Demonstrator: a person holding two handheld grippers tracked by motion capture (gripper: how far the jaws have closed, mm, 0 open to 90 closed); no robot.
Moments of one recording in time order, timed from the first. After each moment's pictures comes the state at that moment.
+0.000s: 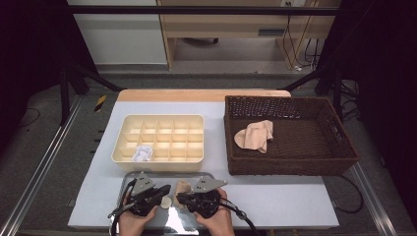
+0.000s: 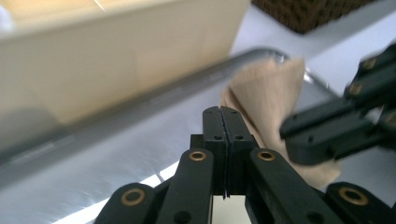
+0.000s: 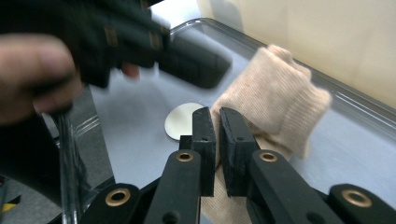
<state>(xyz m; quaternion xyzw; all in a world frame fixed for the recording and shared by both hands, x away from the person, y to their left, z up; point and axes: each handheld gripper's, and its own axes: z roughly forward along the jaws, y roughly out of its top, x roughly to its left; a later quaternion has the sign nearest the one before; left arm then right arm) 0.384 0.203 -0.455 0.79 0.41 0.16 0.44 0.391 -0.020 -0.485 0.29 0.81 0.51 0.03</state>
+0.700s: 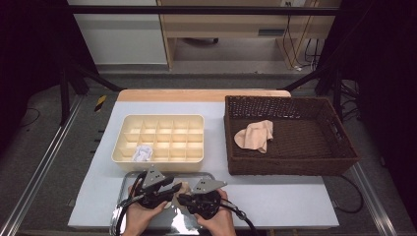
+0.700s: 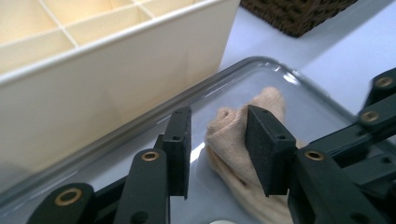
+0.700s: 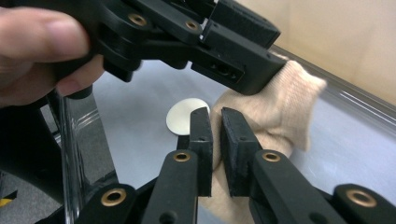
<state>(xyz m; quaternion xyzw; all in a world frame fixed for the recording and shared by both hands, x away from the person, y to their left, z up) 0.402 0.179 -0.456 0.81 0.38 0.15 0.41 0.388 -0.023 -0.481 0.29 0.82 0.50 0.03</state>
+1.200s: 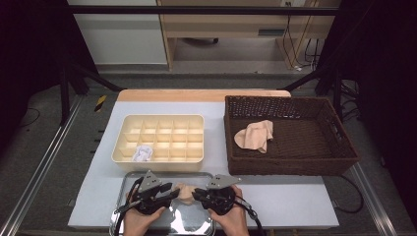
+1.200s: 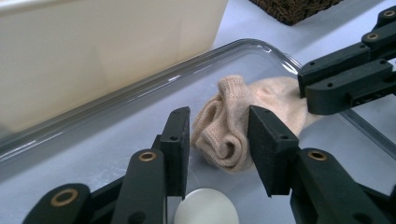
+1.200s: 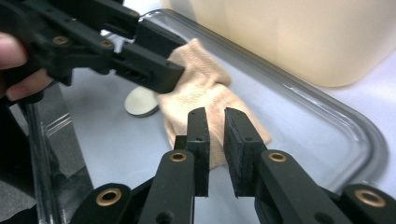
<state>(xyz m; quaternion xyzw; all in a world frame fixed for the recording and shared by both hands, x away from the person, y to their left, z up) 0.388 0.183 -0.464 0.80 0.40 0.13 0.42 0.394 -0.058 -0.474 0.33 0.81 0.48 0.06</state>
